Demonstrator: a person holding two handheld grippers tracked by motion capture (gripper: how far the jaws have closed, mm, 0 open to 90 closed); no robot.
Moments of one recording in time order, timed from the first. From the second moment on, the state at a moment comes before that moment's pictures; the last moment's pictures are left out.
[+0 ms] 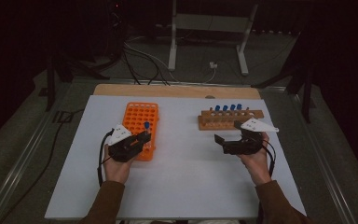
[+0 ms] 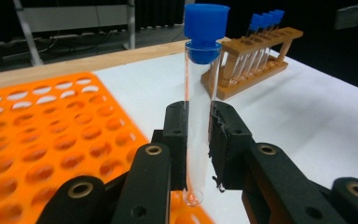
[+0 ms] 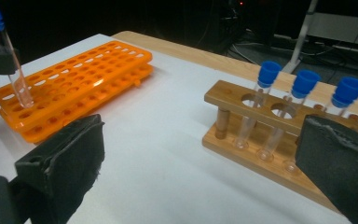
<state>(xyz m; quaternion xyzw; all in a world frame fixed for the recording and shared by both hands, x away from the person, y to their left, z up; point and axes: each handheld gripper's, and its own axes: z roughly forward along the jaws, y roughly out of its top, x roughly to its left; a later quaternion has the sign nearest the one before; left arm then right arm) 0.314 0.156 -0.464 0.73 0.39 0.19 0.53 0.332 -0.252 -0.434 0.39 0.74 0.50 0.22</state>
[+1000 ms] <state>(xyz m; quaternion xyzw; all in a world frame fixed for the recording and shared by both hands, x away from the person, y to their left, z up) 0.304 0.149 -0.494 0.80 0.38 0.19 0.43 0.321 -0.258 -0.444 0.40 0.74 0.50 0.21</state>
